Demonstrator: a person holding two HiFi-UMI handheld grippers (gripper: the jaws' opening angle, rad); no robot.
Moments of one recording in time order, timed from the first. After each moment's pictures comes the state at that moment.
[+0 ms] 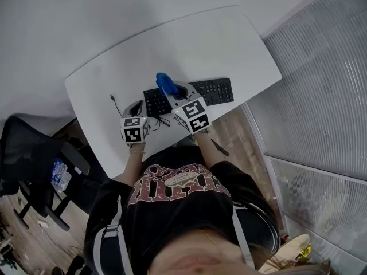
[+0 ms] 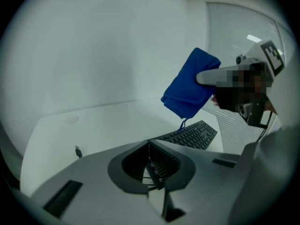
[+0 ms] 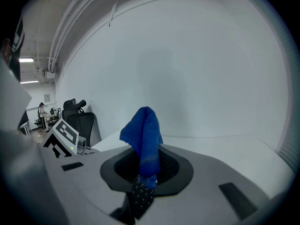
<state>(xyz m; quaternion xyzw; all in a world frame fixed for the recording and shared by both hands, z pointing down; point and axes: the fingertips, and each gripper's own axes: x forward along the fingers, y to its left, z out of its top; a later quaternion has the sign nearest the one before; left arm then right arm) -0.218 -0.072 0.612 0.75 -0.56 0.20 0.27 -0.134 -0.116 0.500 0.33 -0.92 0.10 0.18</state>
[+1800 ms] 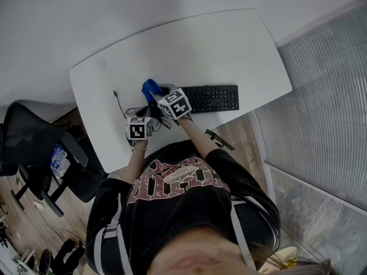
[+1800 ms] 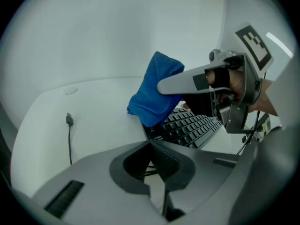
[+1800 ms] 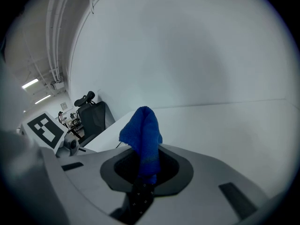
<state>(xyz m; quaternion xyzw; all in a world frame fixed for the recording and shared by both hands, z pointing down) -0.216 -0.058 0.694 0.70 -0.56 0.26 0.36 -0.207 -0.133 0.631 0.20 -0.92 0.21 0.25</state>
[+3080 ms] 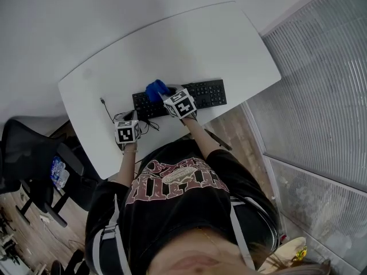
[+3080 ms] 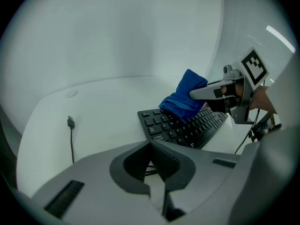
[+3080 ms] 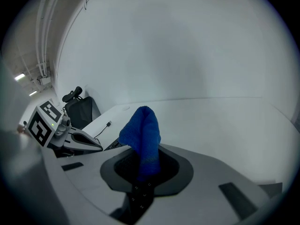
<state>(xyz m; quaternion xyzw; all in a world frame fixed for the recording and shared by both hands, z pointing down) -0.214 -0.059 0.695 0.69 -0.56 0.29 0.35 -0.104 -0.153 0.649 0.27 -0.89 0.21 0.29</state>
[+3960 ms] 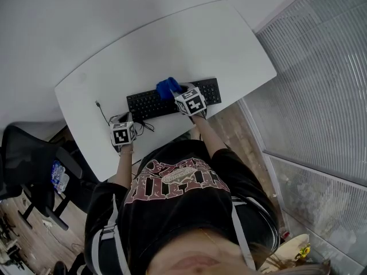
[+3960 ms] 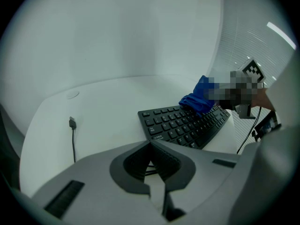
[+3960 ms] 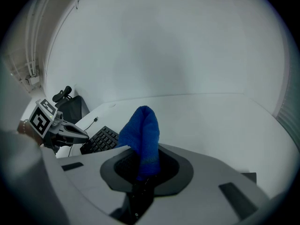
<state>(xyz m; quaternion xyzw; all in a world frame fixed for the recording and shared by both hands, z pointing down) -0.212 -0.057 0.693 0.69 -0.57 0.29 0.35 -0.019 -0.169 0.656 0.33 -0.87 0.22 0.30</state>
